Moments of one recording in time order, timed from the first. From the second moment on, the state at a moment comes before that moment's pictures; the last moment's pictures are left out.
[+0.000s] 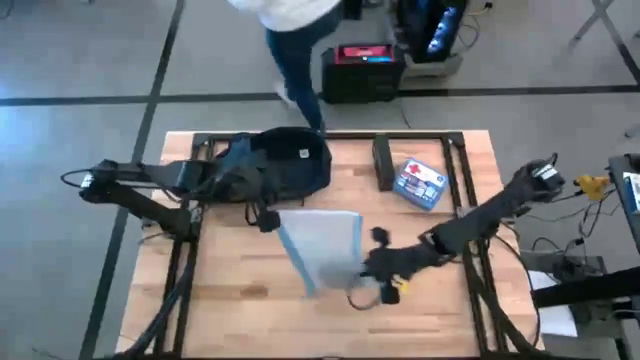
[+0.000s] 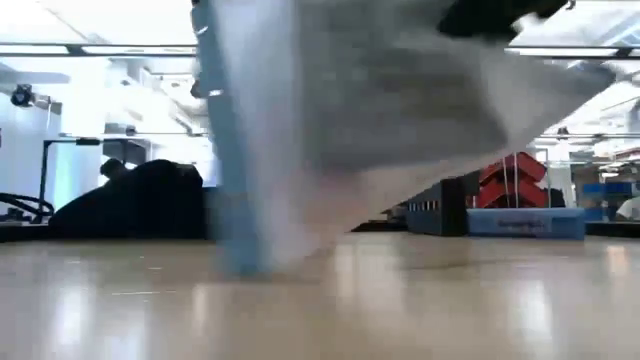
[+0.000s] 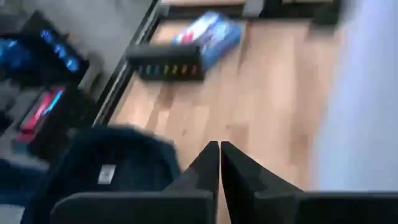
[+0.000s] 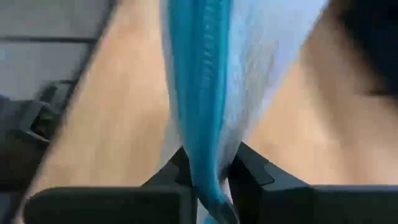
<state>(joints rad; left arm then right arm) -0.10 1.23 1.23 -0.71 -0.42 -0.11 0.59 1.29 0.95 -0.32 0.53 0.31</state>
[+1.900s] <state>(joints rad) -0.24 1.65 0.95 -0.08 -0.22 -0.07 0.64 1.24 1.27 -0.77 1.13 0.39</state>
